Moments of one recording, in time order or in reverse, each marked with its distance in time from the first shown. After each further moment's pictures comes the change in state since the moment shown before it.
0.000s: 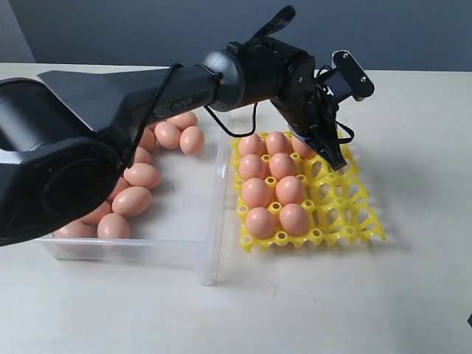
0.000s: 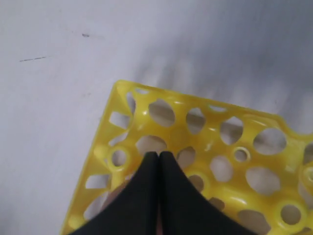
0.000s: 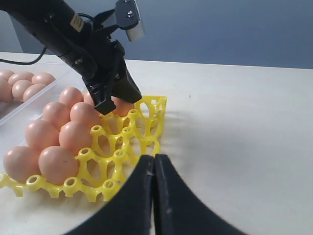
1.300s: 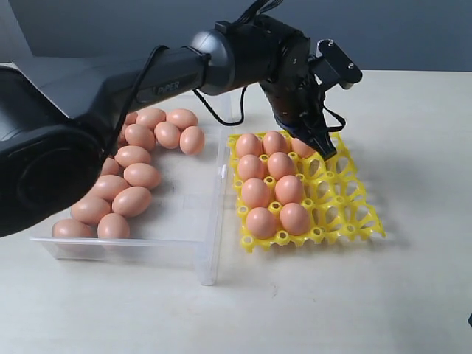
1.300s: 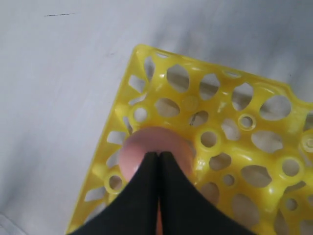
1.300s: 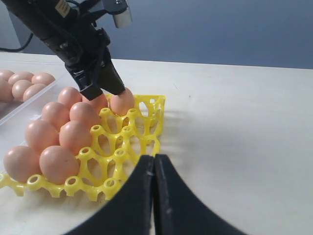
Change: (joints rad) left arm 0.016 -0.057 0.002 0.076 0.125 -0.126; right arm 0.000 0.000 0.000 0.000 0.000 0.000
